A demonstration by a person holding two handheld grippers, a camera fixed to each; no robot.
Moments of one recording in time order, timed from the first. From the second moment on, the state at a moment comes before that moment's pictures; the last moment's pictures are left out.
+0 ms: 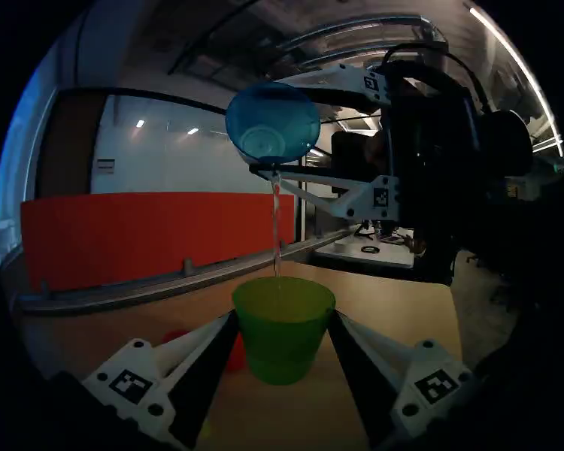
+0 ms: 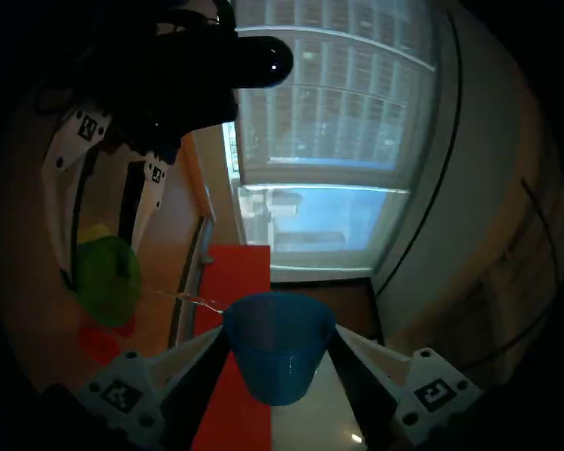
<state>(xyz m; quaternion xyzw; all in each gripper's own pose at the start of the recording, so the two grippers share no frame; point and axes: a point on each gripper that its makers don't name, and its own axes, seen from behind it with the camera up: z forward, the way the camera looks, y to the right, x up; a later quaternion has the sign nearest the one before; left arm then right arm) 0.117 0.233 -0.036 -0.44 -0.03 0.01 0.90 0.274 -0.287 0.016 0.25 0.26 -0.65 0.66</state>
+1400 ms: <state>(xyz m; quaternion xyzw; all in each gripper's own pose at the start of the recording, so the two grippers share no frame) 0.122 0.234 -0.037 -0.44 -0.02 0.01 0.90 0.274 -0.287 0.009 0.26 0.26 -0.64 0.68</state>
